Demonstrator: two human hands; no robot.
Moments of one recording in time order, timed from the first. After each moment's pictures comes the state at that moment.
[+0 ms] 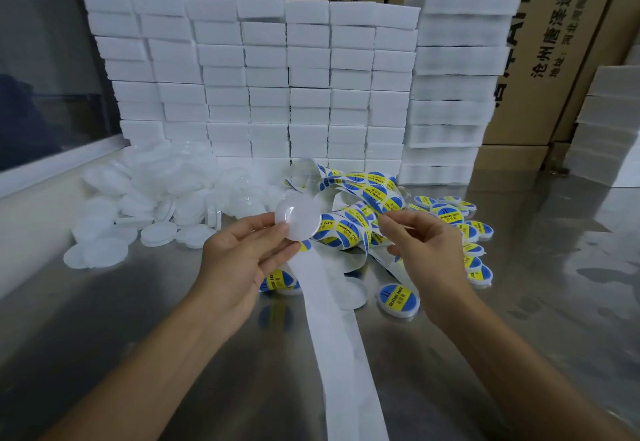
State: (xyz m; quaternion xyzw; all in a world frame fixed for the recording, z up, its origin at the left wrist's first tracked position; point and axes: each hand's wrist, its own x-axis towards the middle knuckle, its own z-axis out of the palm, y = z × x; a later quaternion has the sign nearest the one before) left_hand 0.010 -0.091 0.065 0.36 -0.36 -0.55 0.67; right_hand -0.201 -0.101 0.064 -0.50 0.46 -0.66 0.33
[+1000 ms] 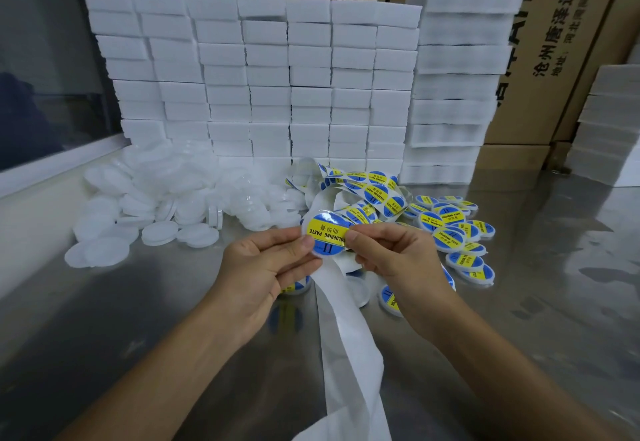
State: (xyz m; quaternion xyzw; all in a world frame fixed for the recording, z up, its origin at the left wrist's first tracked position) left_hand -0.003 -0.085 0.062 0.36 -0.35 -0.60 0.62; right_hand -0.178 -0.083 0.068 -0.54 0.40 -0.59 0.45
